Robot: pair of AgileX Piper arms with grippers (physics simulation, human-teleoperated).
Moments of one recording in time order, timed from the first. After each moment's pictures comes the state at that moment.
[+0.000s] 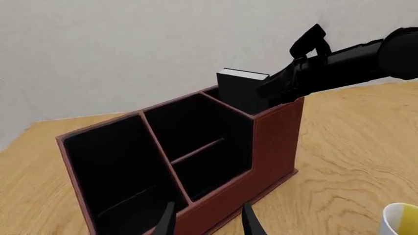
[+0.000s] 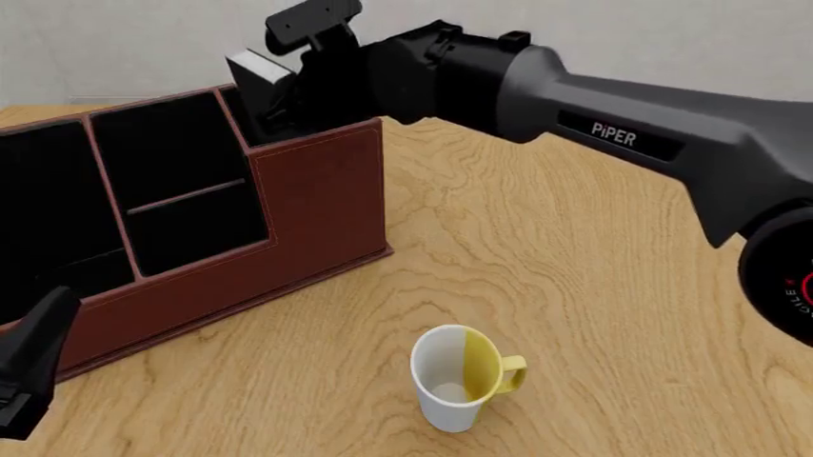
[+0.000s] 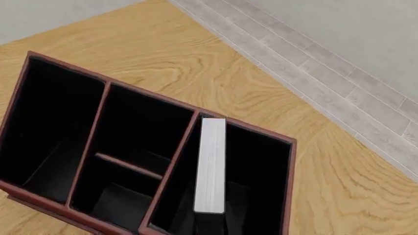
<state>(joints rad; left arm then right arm) -0.13 0.00 -0.13 0.19 0.06 0.78 2.02 -1.83 0.31 -0.12</state>
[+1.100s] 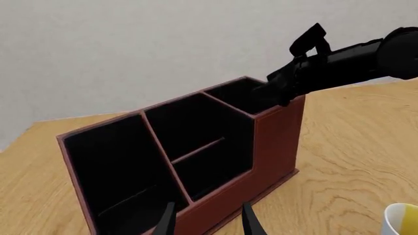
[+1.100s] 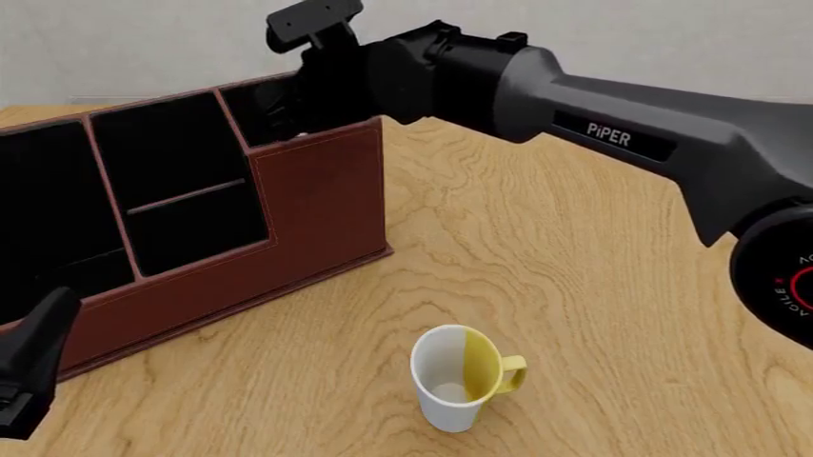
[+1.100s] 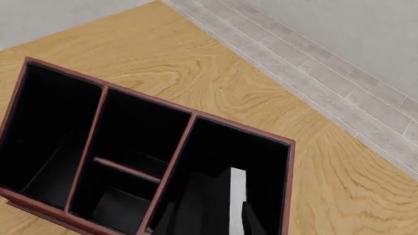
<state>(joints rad) -0.13 0.00 -0.12 0.18 0.06 0.77 2.04 -1.84 0.30 -0.10</state>
